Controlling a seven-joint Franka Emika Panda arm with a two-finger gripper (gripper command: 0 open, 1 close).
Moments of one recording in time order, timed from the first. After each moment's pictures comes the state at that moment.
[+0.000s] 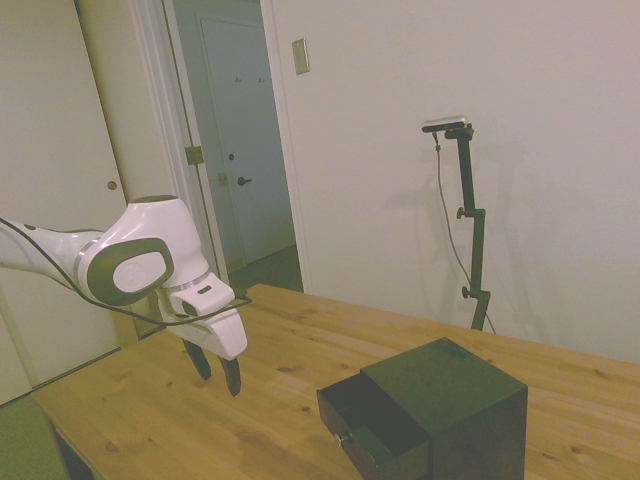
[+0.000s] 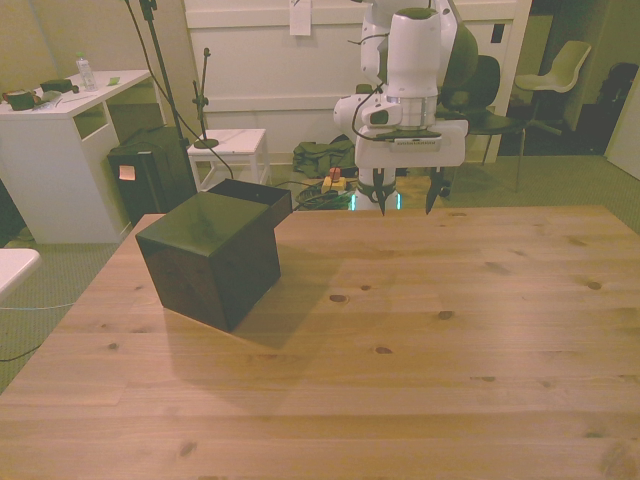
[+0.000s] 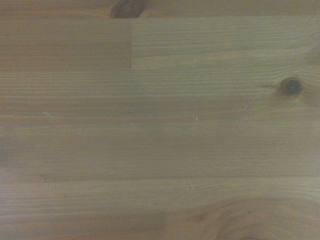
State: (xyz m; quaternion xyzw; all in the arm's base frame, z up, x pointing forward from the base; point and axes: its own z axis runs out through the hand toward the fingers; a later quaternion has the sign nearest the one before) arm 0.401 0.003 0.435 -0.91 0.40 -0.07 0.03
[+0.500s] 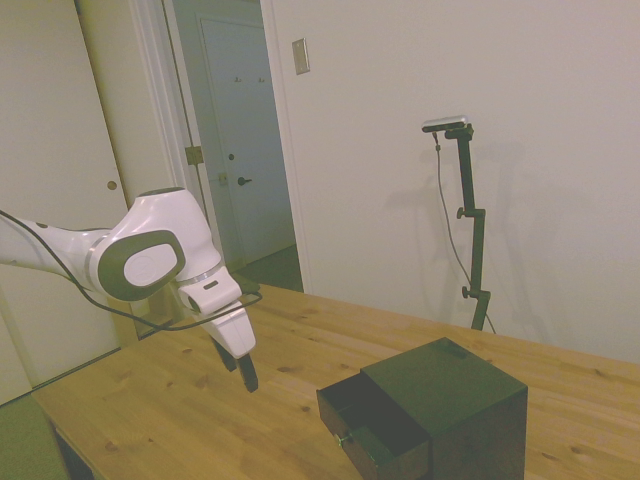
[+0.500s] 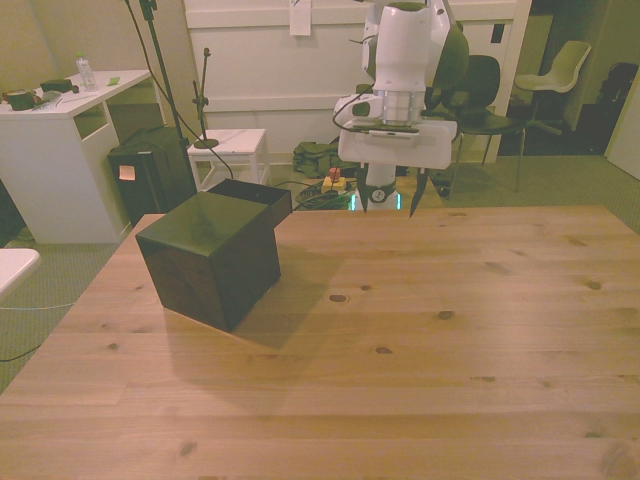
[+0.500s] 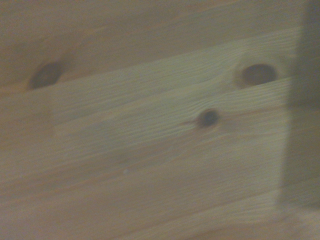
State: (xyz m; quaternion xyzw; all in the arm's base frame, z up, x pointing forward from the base) arm 0.416 -0.035 0.450 -0.85 0.52 -0.10 0.01
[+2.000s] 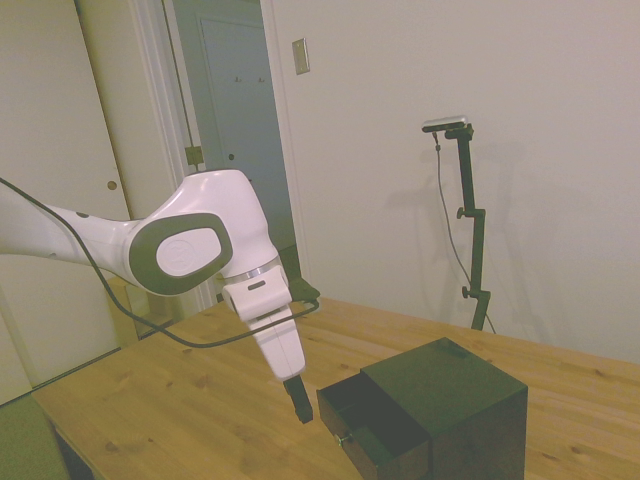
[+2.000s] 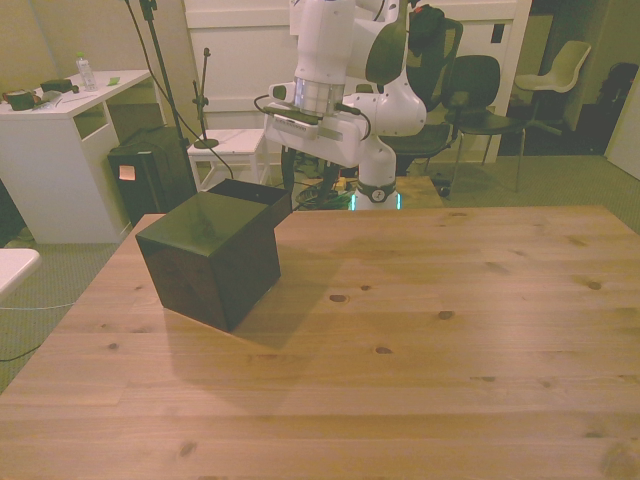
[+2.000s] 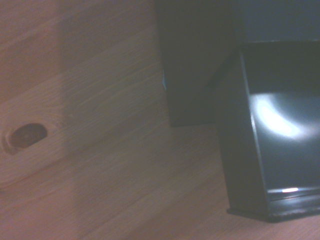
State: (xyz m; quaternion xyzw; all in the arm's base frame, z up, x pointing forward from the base) arm 0.404 -0.167 0.471 -0.77 0.63 -0.10 -0.05
